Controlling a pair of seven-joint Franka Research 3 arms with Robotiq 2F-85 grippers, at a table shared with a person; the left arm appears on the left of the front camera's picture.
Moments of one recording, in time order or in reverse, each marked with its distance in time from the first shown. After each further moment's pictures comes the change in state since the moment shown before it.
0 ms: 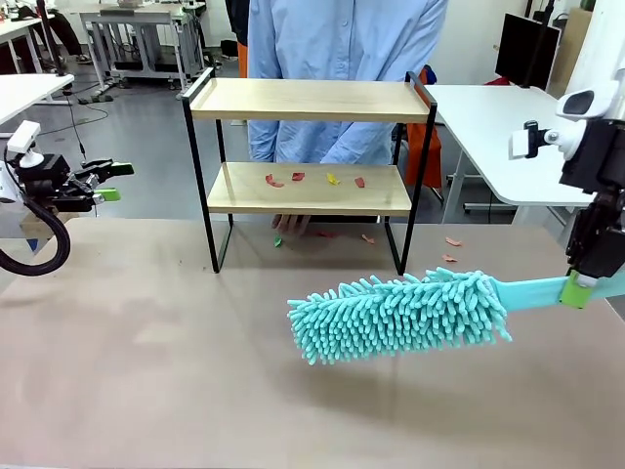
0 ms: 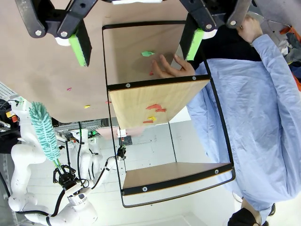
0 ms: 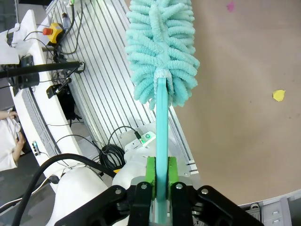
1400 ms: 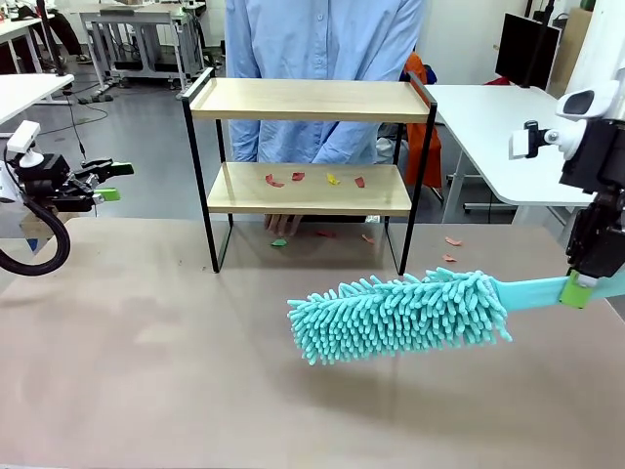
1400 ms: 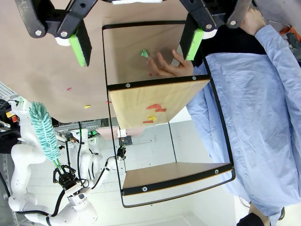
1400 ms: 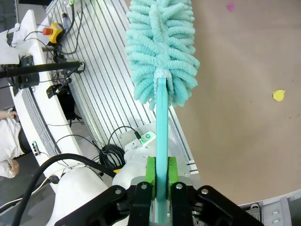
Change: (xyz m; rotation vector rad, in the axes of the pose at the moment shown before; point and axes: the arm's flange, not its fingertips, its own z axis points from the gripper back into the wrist) left arm 0.000 0.000 0.000 0.000 0.000 0.000; right arm 0.000 0.000 0.000 0.000 0.000 0.000
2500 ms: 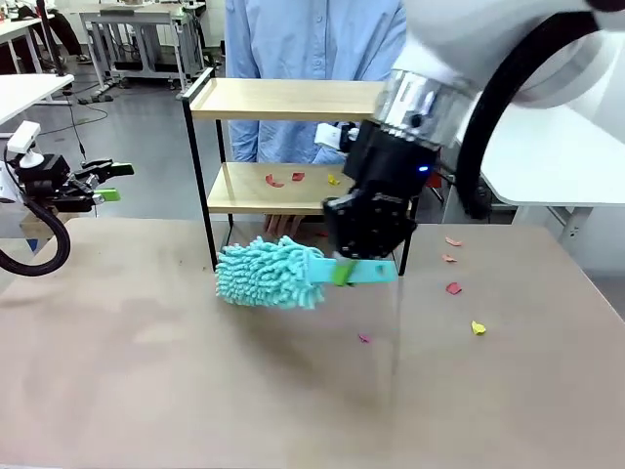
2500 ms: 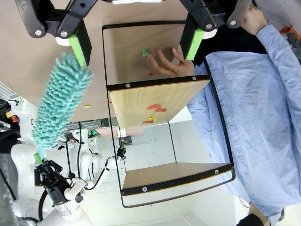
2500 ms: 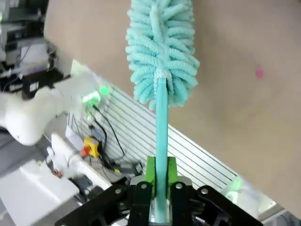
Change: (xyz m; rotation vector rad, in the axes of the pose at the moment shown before) left arm 0.000 0.000 0.000 0.000 0.000 0.000; right arm 0.217 0.072 -0.056 0.037 -0.162 -0.627
